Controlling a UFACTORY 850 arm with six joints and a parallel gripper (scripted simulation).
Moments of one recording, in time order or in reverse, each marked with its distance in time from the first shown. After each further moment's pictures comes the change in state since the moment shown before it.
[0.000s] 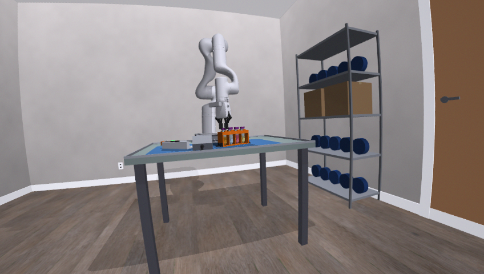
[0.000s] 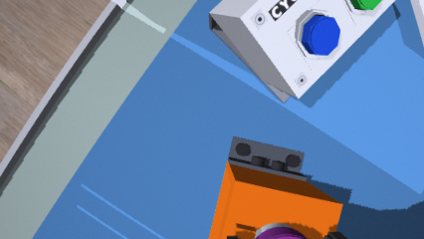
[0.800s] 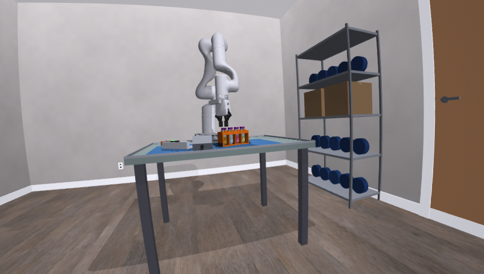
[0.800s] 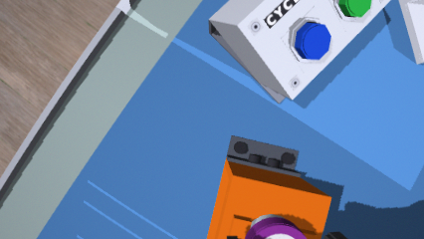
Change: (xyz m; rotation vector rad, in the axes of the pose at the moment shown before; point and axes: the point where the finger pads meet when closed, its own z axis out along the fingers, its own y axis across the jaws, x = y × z) arm 0.000 0.000 -0.016 -0.001 0.000 0.000
